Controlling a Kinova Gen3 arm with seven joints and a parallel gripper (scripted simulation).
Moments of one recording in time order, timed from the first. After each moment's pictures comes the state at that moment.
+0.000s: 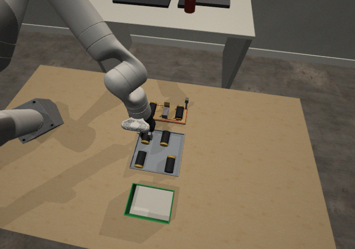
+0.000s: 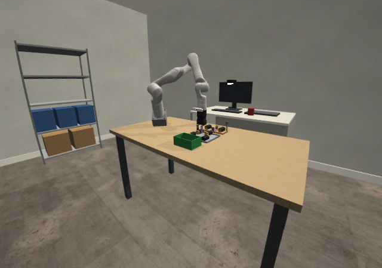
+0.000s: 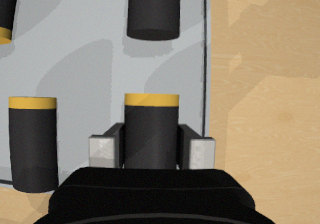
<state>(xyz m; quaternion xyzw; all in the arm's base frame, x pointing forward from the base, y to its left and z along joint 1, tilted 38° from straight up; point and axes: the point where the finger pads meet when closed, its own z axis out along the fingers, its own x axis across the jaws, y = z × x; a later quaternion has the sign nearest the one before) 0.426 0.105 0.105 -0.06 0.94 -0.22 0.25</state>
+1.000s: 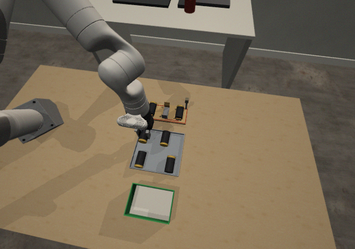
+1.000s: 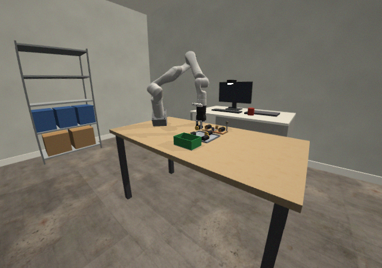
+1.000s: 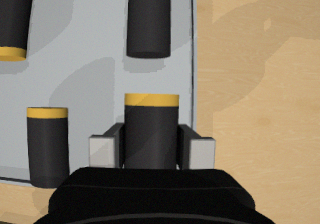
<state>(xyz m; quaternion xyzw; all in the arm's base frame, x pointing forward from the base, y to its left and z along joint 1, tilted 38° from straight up) 0.407 0.111 0.135 -0.05 0.94 -0.22 0.25</state>
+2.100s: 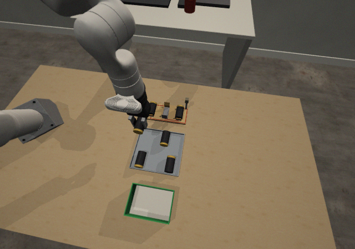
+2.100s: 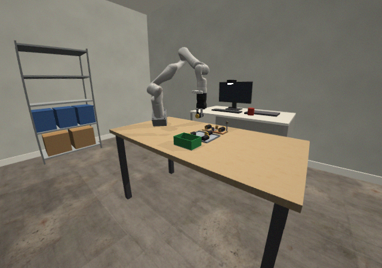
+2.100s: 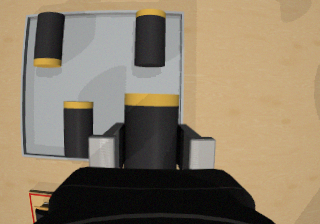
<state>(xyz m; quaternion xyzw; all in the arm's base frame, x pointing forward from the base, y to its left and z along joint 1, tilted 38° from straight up) 0.362 0.149 0.207 -0.05 0.94 -0.22 0.25</state>
